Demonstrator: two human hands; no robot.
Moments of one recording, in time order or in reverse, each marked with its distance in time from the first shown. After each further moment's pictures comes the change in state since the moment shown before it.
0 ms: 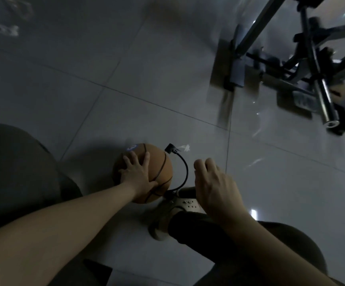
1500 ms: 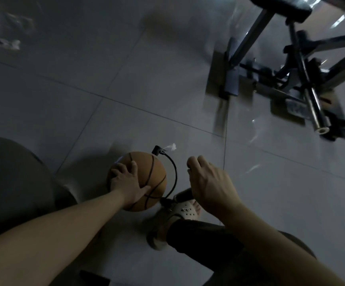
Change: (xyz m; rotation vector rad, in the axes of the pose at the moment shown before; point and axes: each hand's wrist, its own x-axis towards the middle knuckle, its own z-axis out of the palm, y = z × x) left_hand -0.003 -0.023 -0.003 0.070 0.038 -0.083; right_hand 0.027 0.006 -0.007 -0.021 0.007 -0.094
